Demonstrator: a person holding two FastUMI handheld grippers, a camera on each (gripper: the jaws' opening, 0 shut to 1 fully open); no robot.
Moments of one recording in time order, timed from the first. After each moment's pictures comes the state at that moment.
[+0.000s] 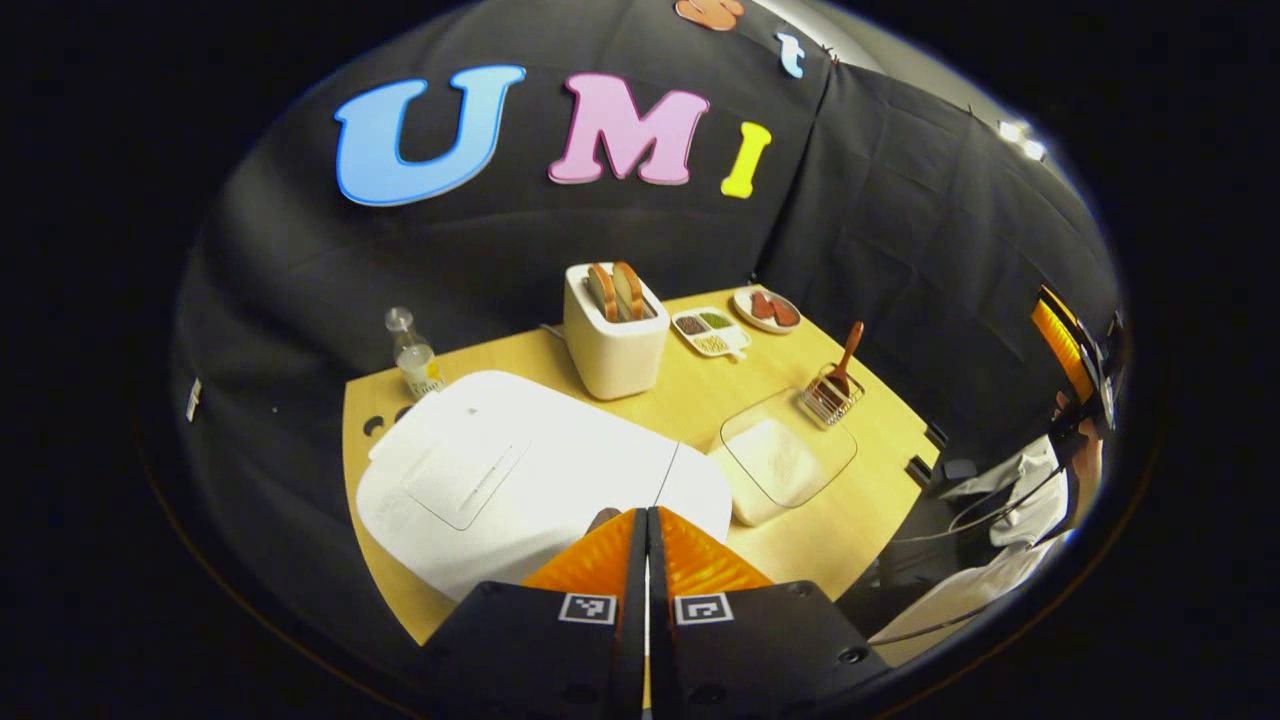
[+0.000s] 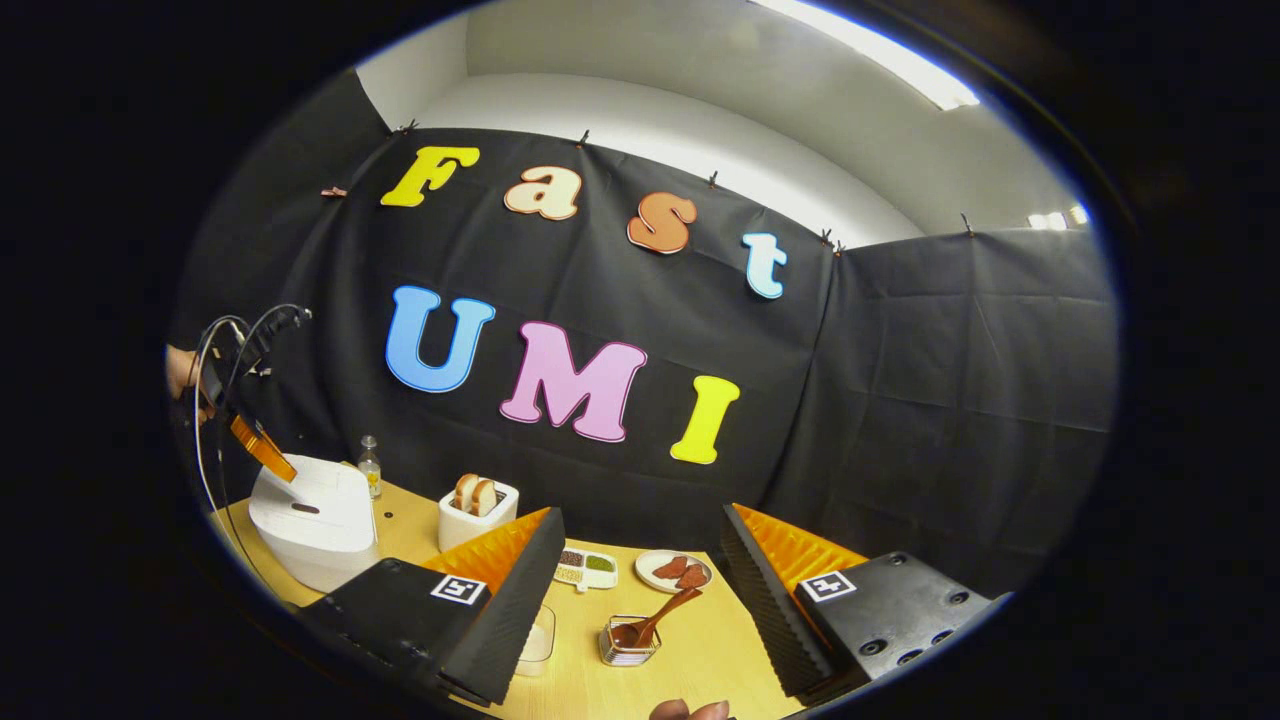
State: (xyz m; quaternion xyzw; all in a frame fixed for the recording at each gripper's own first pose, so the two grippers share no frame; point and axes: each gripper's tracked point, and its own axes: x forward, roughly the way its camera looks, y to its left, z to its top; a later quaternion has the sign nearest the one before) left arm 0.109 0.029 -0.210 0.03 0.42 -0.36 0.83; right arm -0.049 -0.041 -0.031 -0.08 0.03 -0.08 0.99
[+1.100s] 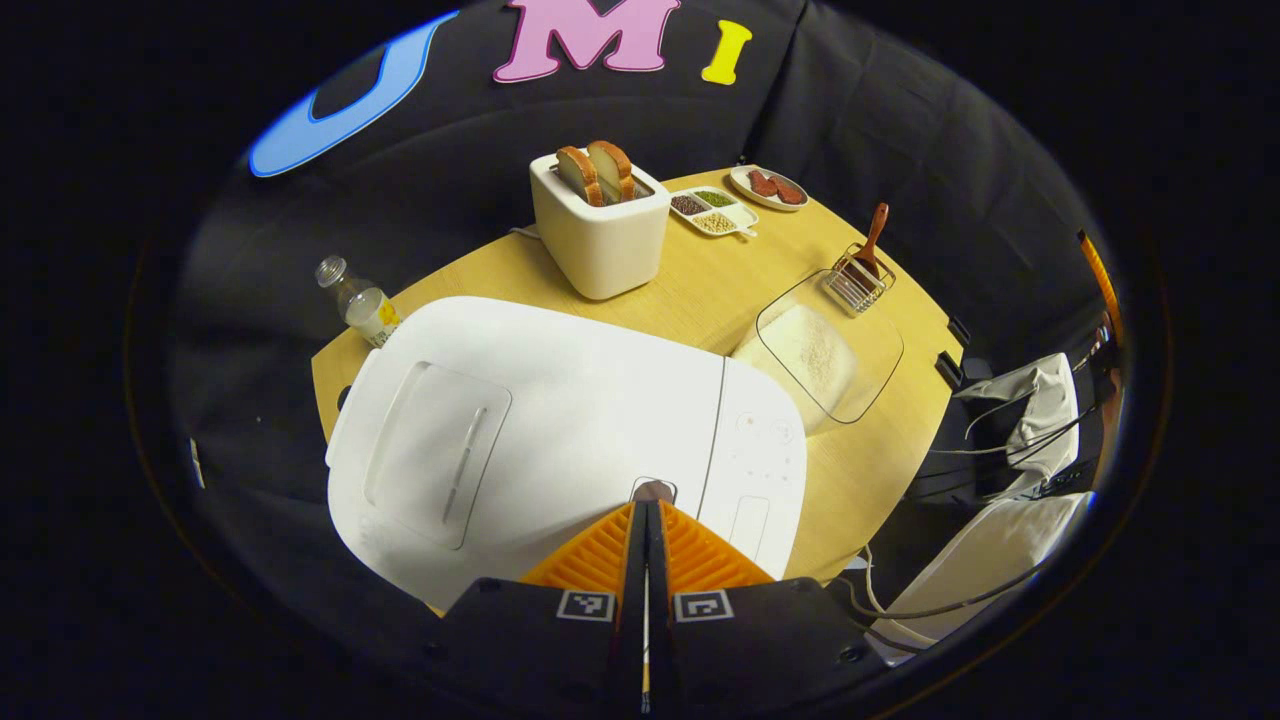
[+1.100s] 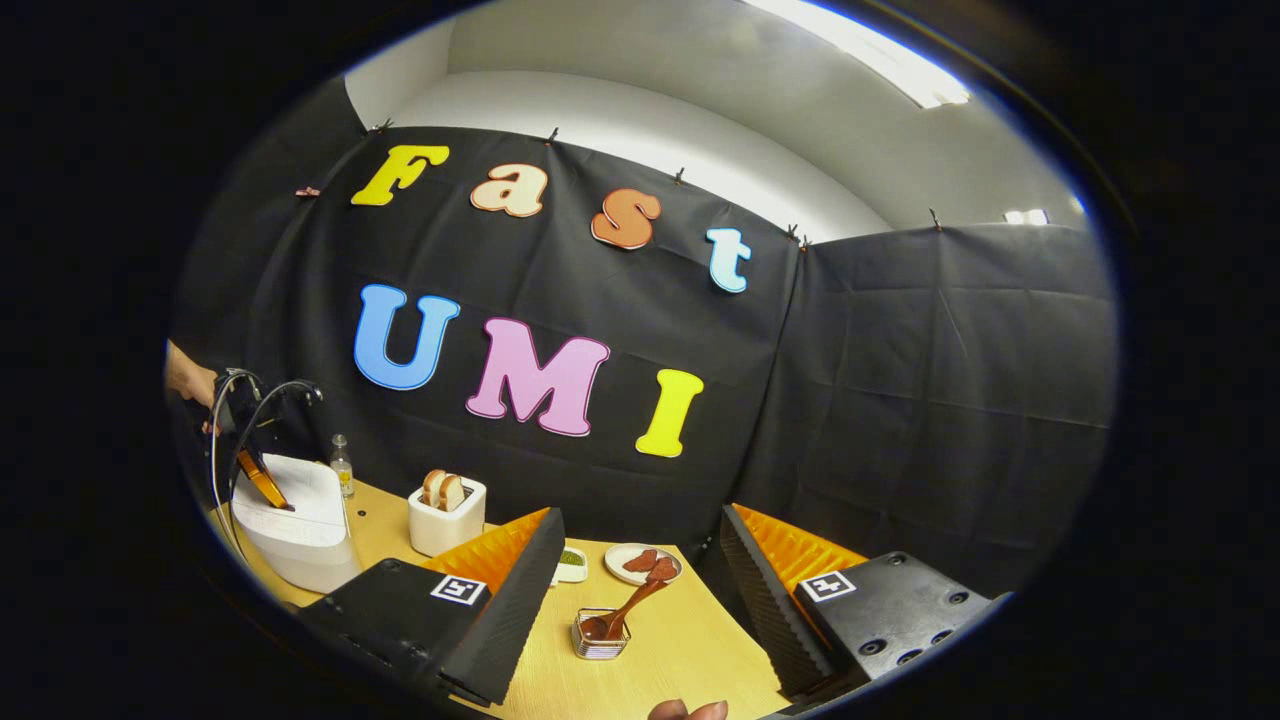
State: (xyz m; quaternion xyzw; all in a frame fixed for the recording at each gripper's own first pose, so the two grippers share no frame) left arm 0.125 0.034 -0.275 0.15 0.51 -0.37 0.76; right arm -0.062 -0.065 -0.031 -0.08 0.03 -0.11 0.99
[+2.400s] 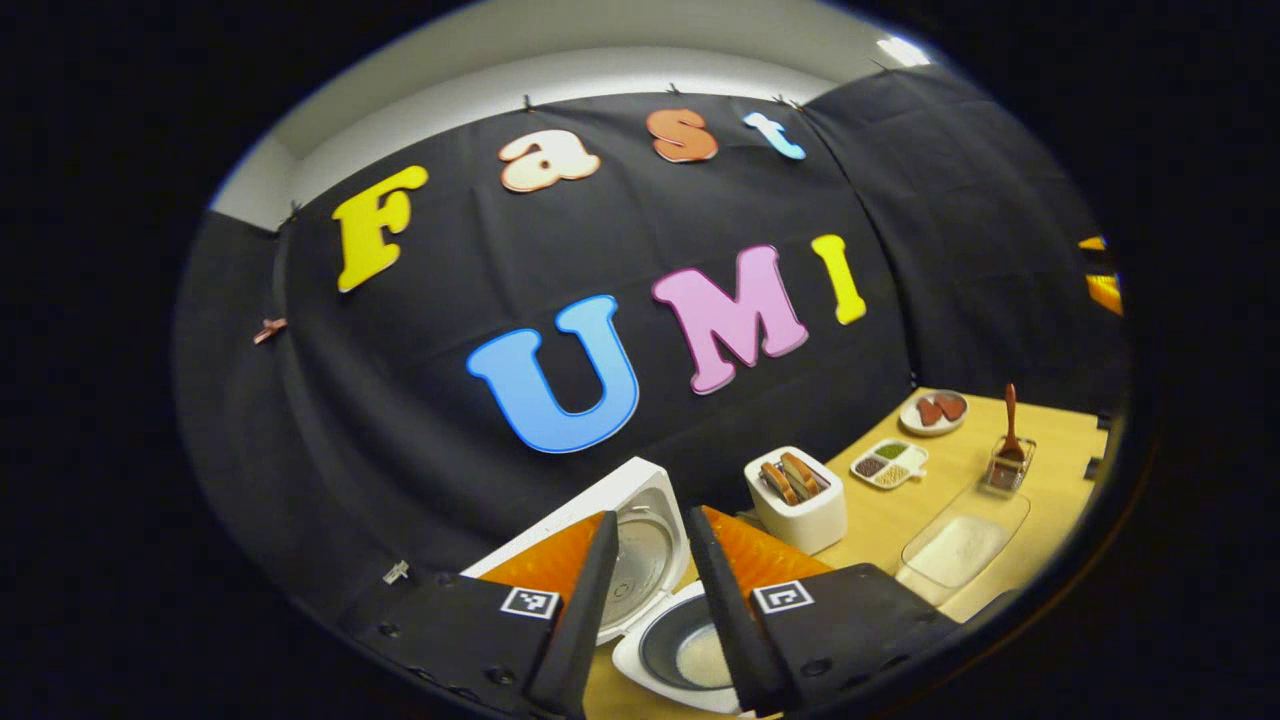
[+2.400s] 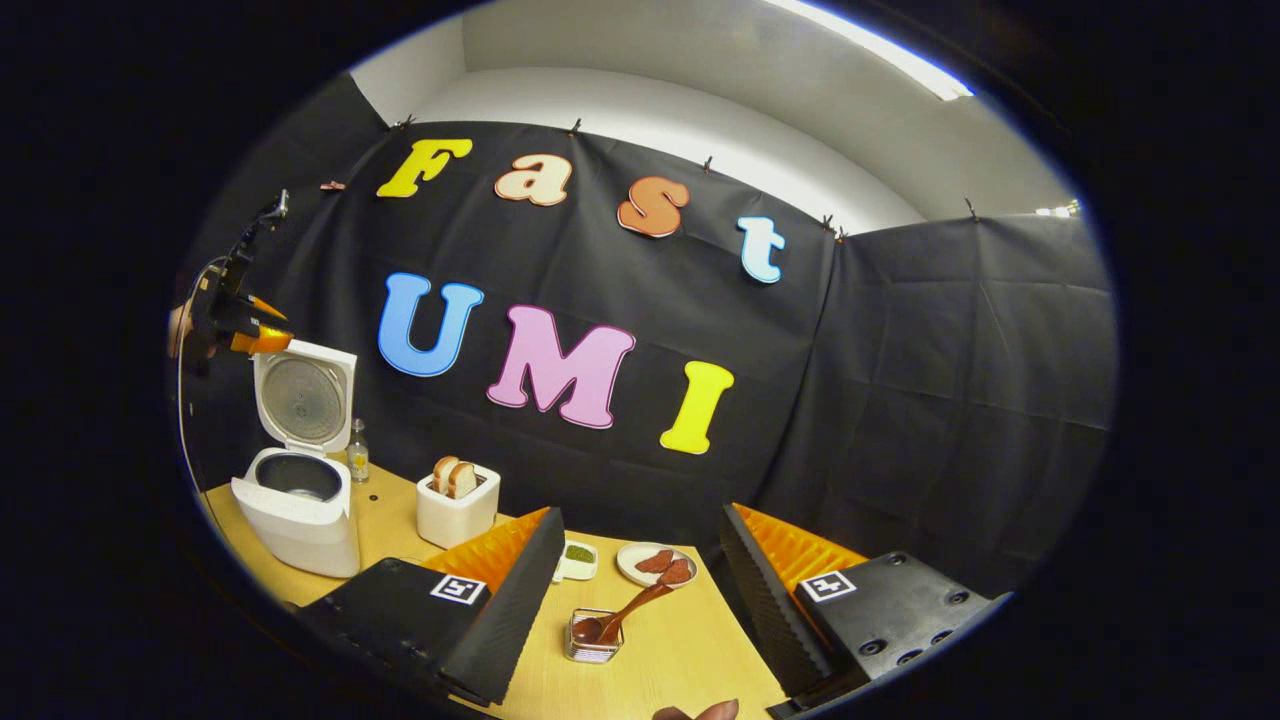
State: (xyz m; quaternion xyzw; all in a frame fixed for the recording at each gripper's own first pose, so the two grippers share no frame) left arm 0.169 0.073 -0.021 0.13 0.05 -0.11 0.98; right arm -0.026 -0.103 -0.067 -0.07 0.05 -0.05 0.99
